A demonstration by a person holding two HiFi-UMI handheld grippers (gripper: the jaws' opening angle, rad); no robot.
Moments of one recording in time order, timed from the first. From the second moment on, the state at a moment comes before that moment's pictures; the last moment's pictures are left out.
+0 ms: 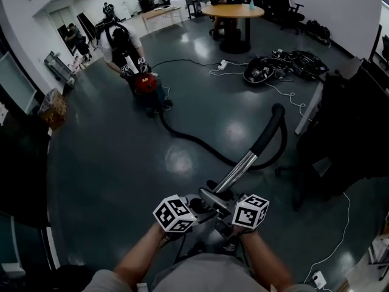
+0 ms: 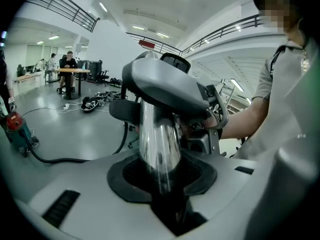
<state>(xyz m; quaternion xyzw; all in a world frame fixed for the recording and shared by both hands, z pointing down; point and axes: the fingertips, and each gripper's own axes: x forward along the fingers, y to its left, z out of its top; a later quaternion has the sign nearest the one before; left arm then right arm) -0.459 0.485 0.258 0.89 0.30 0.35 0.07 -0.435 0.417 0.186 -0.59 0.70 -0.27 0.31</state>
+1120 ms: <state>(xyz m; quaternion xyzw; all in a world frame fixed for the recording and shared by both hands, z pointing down) -0.509 0.339 0.289 0.90 0.21 0.37 0.01 -0.408 0.309 0.210 -0.69 0.65 -0.30 0.13</state>
